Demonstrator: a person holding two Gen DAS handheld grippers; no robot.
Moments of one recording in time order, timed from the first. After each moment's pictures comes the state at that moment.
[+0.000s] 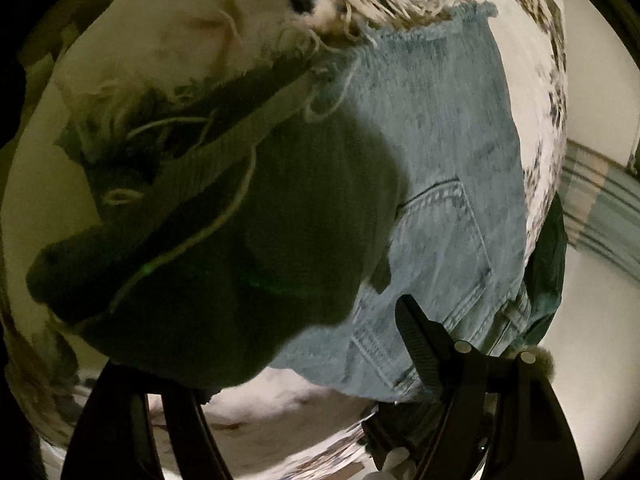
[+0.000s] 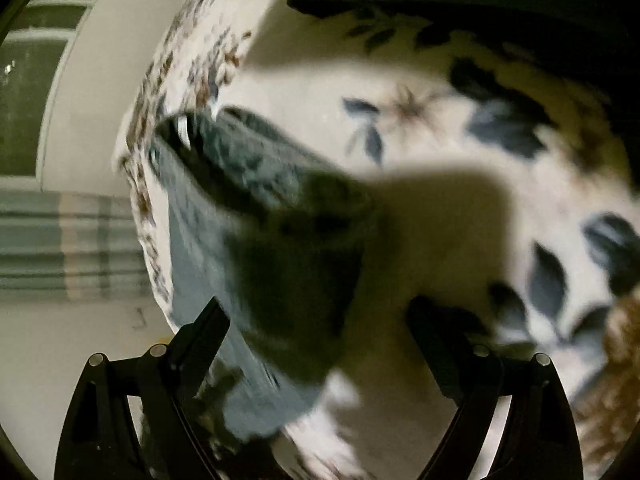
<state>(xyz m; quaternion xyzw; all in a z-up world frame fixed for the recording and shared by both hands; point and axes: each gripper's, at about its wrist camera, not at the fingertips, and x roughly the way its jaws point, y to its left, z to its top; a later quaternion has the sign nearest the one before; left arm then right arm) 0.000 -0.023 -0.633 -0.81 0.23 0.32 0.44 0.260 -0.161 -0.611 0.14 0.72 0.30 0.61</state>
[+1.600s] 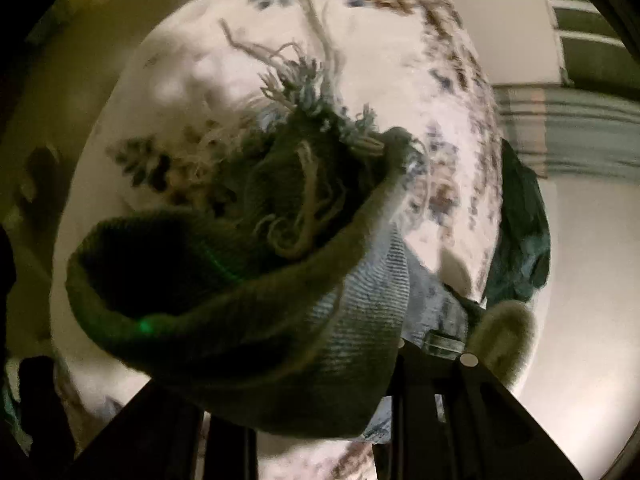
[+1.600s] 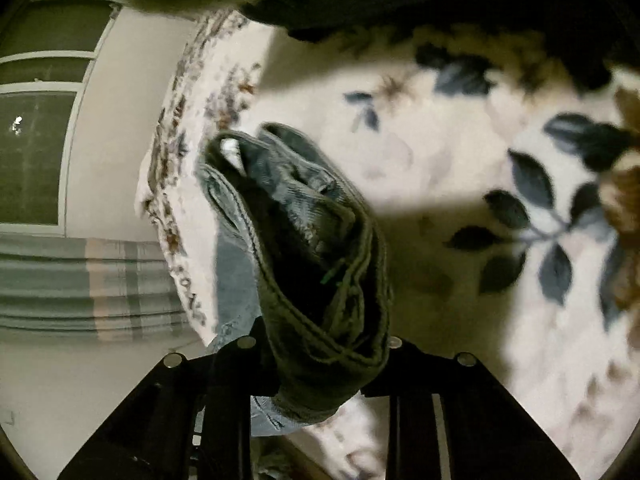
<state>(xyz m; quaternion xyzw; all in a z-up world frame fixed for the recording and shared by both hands) 0.047 0.066 -0.531 -0.69 0.26 0.29 0.61 0.218 -0.180 -0.572 0.22 0.69 0.28 0.63</state>
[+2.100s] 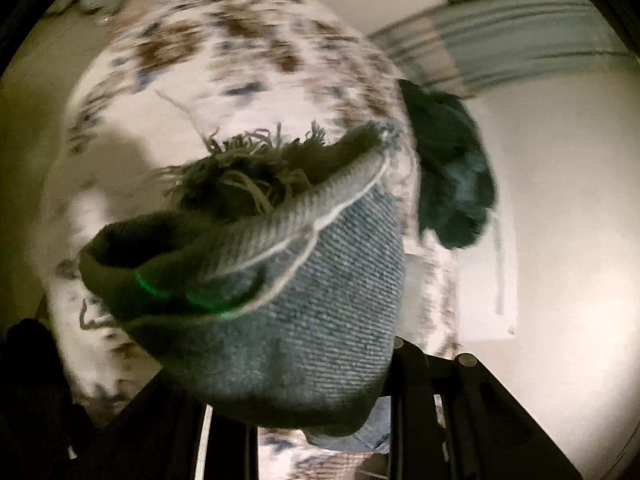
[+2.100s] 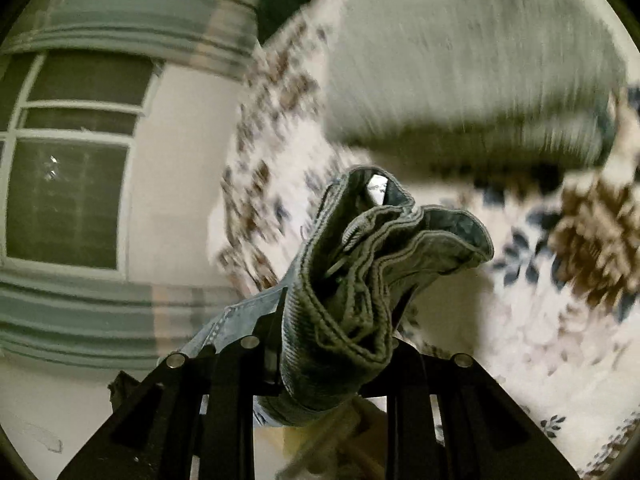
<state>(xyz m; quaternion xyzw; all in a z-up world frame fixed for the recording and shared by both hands) 0.142 0.075 -0.299 -0.59 0.30 0.18 0.73 0.246 -0.225 -0.335 0.32 0.62 0.28 0.67</state>
